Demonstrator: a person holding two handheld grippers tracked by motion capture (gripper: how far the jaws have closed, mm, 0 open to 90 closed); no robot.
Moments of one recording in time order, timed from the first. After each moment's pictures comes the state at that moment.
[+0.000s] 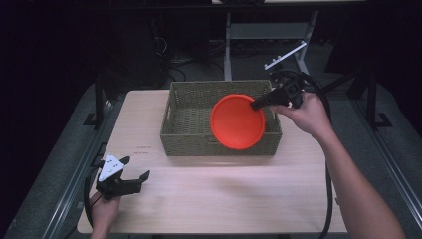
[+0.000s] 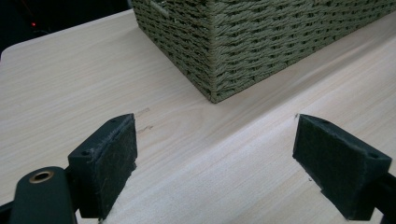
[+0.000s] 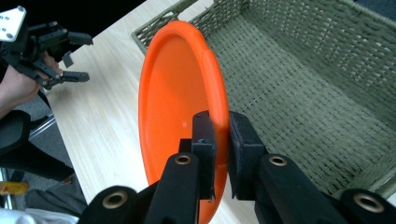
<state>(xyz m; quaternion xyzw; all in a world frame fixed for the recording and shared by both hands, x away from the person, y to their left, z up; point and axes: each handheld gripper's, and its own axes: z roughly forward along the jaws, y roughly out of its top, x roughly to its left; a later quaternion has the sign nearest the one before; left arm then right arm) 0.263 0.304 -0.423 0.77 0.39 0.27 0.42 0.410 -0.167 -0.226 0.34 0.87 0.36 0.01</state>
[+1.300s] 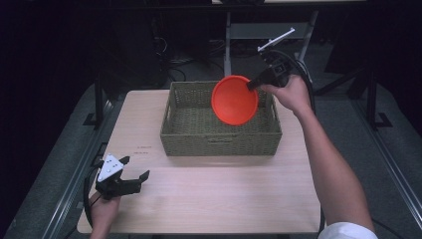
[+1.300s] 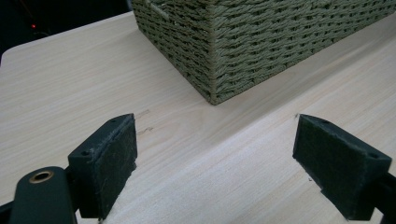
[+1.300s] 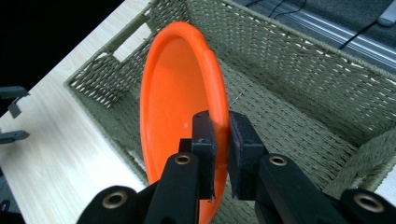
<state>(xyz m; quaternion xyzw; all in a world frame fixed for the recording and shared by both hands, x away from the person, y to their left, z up) 0.262 0.305 -0.422 0.77 0.39 0.27 0.42 0.490 -0.162 -0.240 0.43 0.84 0.35 0.02</state>
